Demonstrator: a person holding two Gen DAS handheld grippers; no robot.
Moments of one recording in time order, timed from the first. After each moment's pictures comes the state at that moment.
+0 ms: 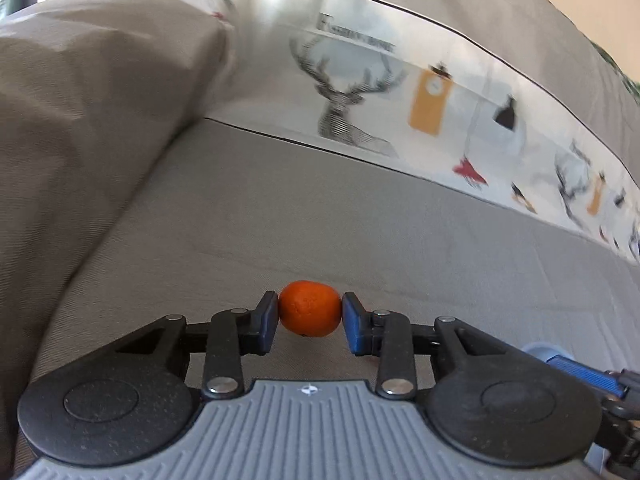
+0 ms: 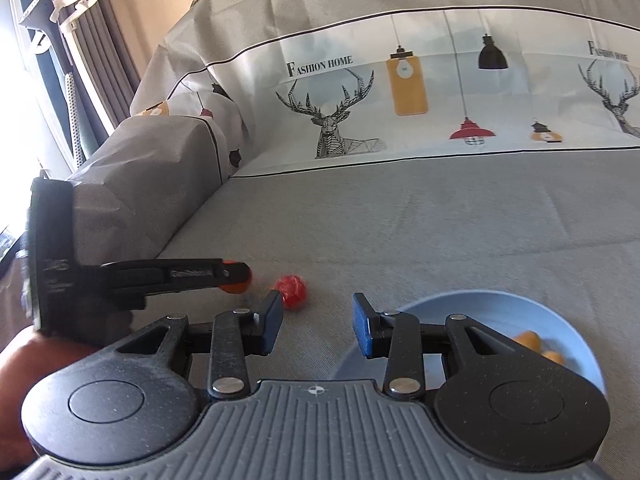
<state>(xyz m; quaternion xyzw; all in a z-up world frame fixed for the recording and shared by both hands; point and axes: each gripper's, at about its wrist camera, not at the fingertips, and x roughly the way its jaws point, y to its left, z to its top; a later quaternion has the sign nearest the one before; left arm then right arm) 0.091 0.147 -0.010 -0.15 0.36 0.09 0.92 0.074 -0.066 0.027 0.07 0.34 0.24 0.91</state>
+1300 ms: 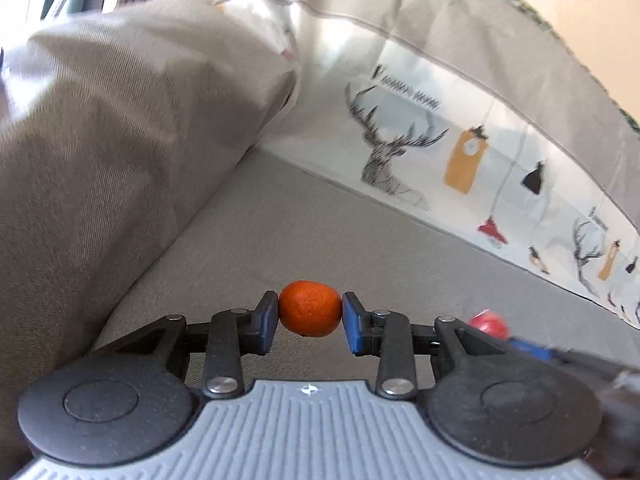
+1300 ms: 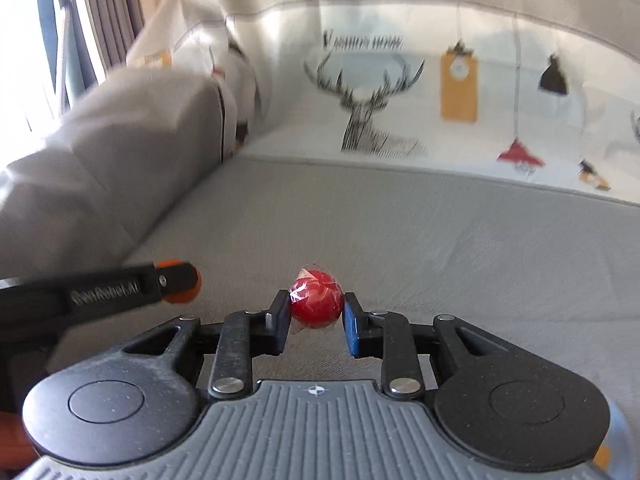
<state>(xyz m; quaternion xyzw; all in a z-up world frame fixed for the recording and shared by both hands) 0.064 0.167 0.016 -0.19 0.30 0.13 0.93 0.125 0.001 0.016 -0.02 0.35 0.23 0.91</state>
